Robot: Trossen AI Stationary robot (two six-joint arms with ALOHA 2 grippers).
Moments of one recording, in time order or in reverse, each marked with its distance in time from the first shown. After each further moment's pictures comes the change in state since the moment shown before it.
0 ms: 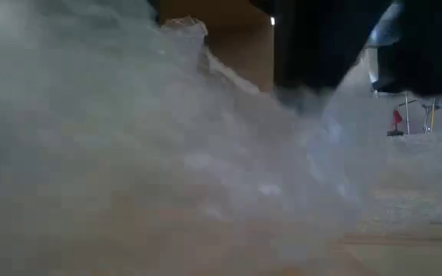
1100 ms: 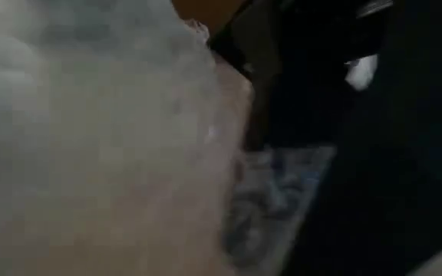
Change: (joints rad) left arm 0.003 0.000 0.000 0.004 0.023 -0.006; right arm 0.007 -0.077 -0.382 0.454 0.116 -0.071
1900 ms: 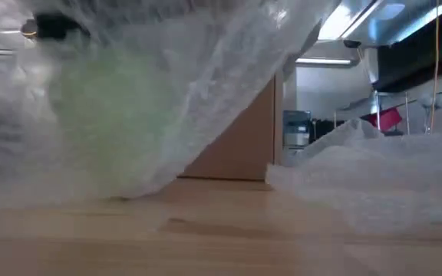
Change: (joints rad) left arm 0.000 -0.001 0.001 0.000 0.003 -0.003; right arm 0.067 -0.250 0.012 -0.052 -0.097 0.106
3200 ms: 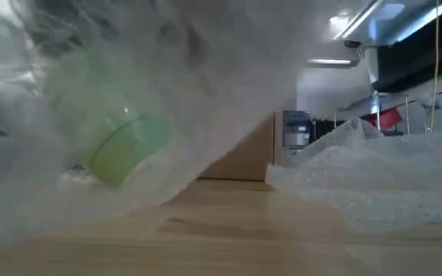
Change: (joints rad) left arm 0.001 0.000 0.000 -0.001 0.039 -0.049; right arm -0.219 -0.053 -0.443 0.605 0.394 0.144
